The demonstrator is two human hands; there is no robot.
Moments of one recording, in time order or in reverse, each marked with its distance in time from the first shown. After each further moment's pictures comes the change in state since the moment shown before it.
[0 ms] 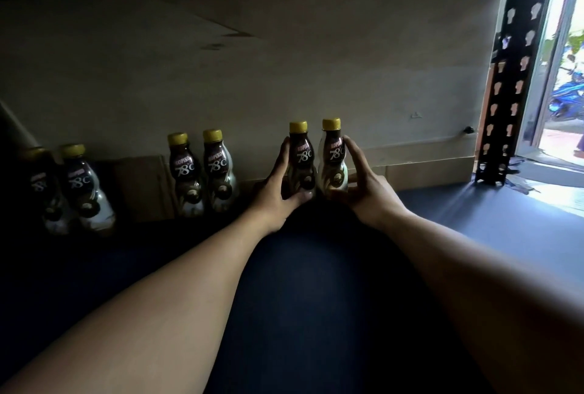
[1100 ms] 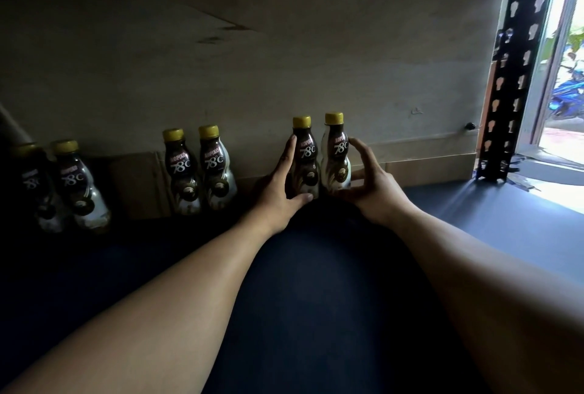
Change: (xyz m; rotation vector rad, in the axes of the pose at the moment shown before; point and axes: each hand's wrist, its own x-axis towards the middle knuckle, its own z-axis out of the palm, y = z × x) left_hand 0.003 -0.005 0.010 0.012 0.037 0.098; right_hand -0.002 0.007 -0.006 0.053 0.032 -0.005
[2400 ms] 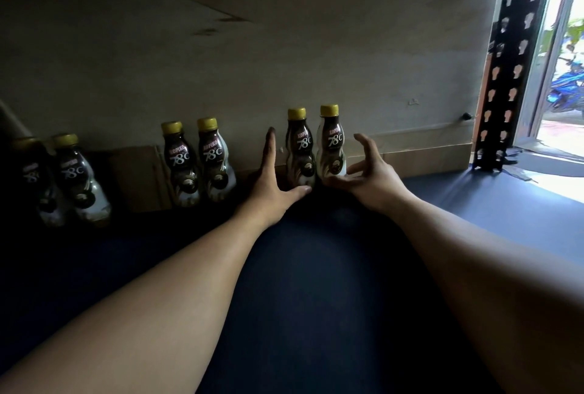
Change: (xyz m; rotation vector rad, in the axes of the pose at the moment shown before) left_hand -0.011 0.006 -0.005 0.019 0.066 -0.186; right_hand -0.003 -0.004 -0.001 0.057 0.025 0.130
